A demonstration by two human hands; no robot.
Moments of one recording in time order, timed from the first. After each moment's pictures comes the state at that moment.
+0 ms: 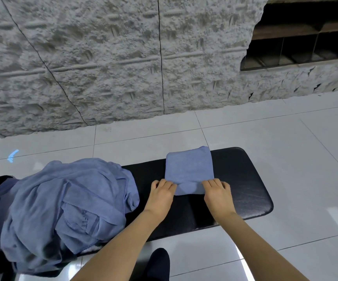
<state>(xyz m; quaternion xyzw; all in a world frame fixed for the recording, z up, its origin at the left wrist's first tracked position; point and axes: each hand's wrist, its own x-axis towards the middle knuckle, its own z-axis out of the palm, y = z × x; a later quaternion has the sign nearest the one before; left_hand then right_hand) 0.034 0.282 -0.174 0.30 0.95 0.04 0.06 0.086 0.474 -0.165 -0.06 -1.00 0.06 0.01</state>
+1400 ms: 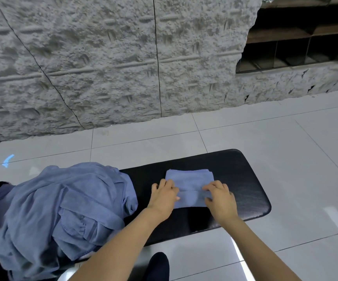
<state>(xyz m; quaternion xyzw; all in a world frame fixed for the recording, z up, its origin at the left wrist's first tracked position) 0.030 0.297 -0.152 0.30 0.94 0.06 0.13 0.094 0.477 -0.147 -0.15 -0.97 0.18 -0.06</state>
